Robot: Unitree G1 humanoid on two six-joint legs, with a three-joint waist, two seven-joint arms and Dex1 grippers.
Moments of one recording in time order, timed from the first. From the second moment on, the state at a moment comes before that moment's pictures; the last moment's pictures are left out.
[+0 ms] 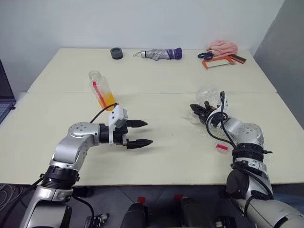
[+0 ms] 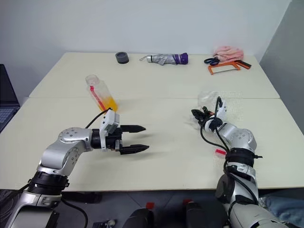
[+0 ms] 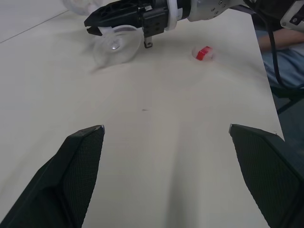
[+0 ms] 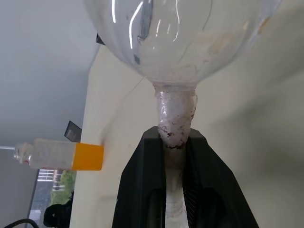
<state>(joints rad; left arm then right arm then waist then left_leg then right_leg) -0.44 0.65 -0.08 0.04 -0.43 0.41 -1.21 -0.79 -0.15 -0.59 0.50 0.73 1.01 0.23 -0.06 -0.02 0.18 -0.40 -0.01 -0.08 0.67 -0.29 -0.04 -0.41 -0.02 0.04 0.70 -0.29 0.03</state>
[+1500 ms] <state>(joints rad) -0.37 0.61 0.07 0.00 -0.39 0.39 -0.90 -0.77 -0.06 0.12 0.64 0.06 -0.11 0.50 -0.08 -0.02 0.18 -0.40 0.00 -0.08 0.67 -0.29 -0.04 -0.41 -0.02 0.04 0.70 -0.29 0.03</state>
